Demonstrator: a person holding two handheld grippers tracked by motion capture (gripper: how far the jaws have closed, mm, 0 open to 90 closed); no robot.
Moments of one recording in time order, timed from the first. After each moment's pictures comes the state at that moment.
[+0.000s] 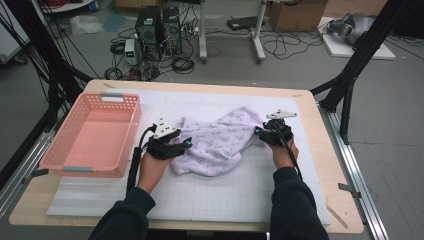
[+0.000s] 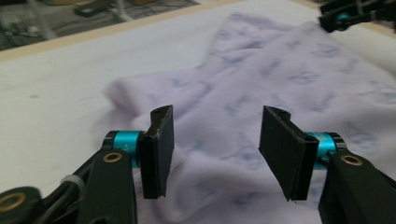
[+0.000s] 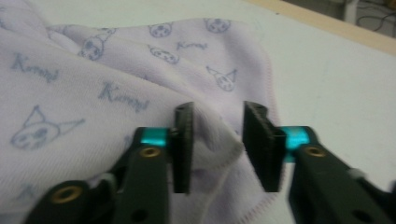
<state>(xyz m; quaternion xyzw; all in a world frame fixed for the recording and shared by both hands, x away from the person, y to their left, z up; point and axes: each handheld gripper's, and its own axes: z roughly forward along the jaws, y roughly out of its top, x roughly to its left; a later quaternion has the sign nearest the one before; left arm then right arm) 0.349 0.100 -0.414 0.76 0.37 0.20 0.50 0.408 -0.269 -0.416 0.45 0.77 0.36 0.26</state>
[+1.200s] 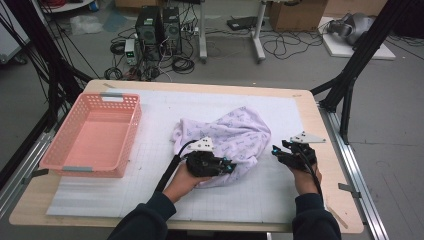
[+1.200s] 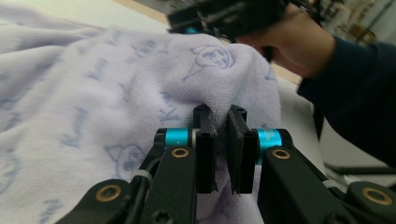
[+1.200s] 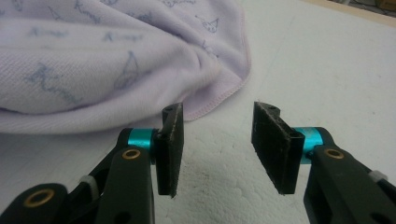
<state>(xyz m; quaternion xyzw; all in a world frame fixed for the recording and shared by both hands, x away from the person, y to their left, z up) 0.329 0.013 -0.424 0.79 0.22 -0.03 0.57 0.335 -0.321 -0.423 0.45 0.76 0.38 0.26</state>
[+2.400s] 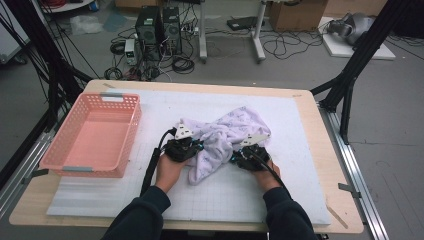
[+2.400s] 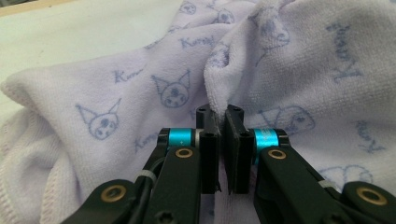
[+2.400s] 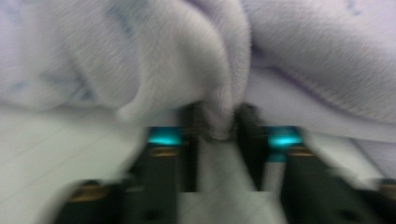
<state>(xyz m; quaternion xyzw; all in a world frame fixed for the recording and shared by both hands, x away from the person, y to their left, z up) 0.357 0.065 -0.430 0.78 0.37 0.17 0.47 0.352 -0.204 -0.446 0.31 0.86 0.38 0.13</state>
